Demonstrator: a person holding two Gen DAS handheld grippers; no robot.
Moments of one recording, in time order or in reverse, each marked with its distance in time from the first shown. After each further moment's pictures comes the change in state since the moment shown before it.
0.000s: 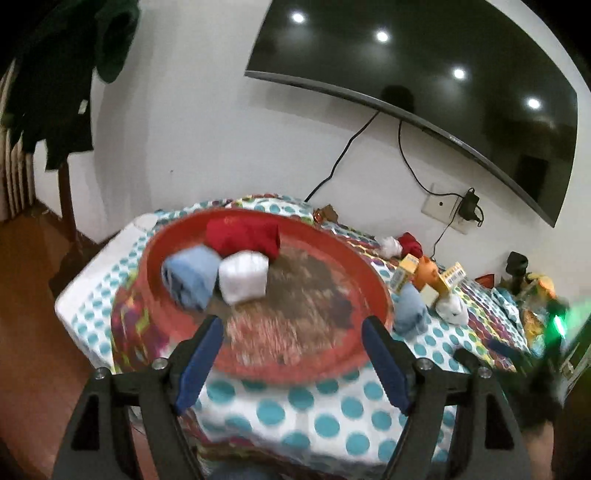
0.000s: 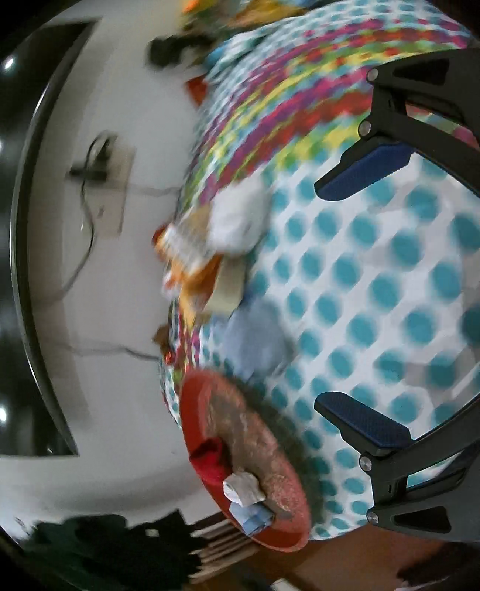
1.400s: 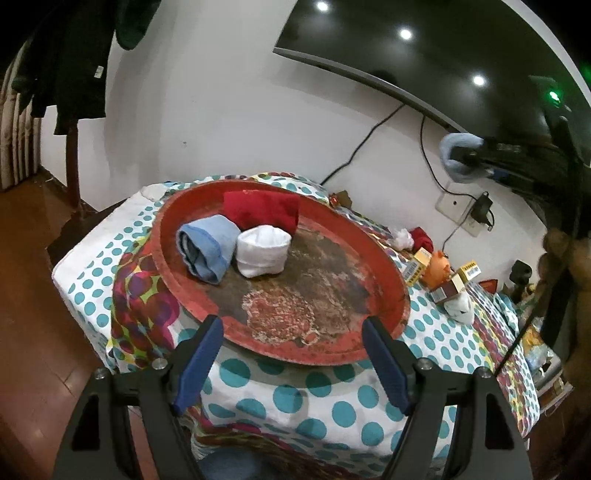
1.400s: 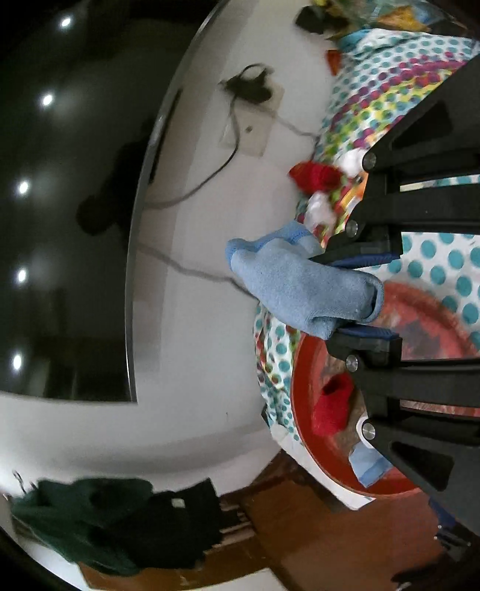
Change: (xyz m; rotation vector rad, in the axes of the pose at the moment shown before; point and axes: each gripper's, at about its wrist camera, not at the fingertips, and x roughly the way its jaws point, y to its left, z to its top) left arm 0.013 0.025 0.000 -0.081 0.061 -0.003; right arm -0.025 0.099 0.172 -0.162 -0.153 0.061
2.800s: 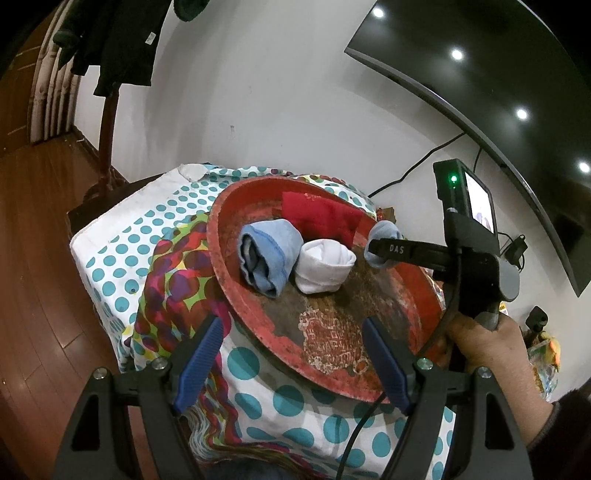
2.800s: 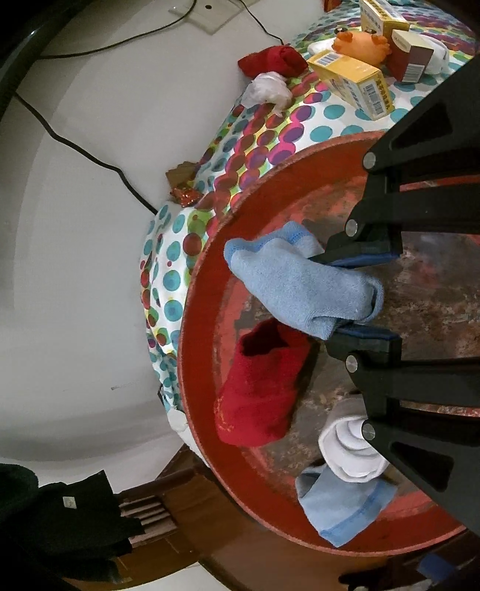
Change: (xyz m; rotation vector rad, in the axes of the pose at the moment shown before) left arm 0.017 0.049 0.014 -0.171 0.020 0.061; right arm 0.164 0.080 -0.057 -0.074 0.347 0.077
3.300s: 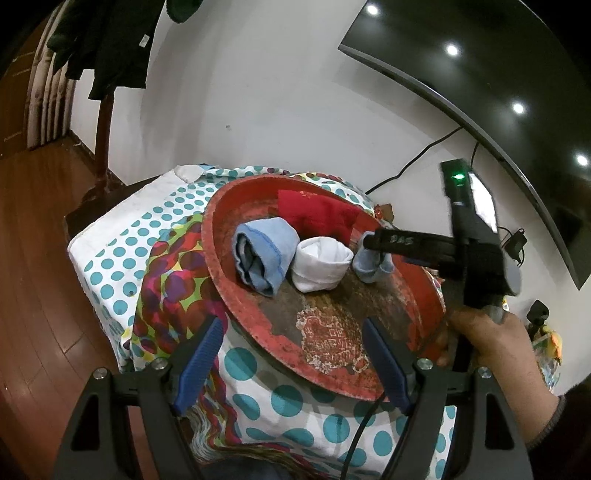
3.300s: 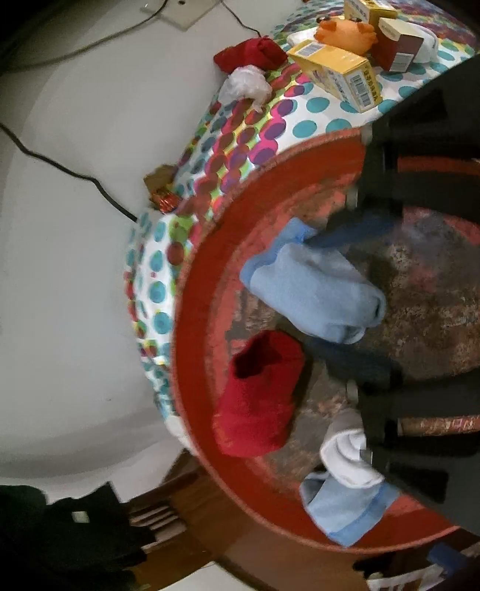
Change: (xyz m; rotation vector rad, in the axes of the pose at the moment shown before) left arm 0.001 -0.002 0.000 0.022 -0.003 -0.001; right arm -0.006 -0.016 -0.003 0.091 -0.005 0.027
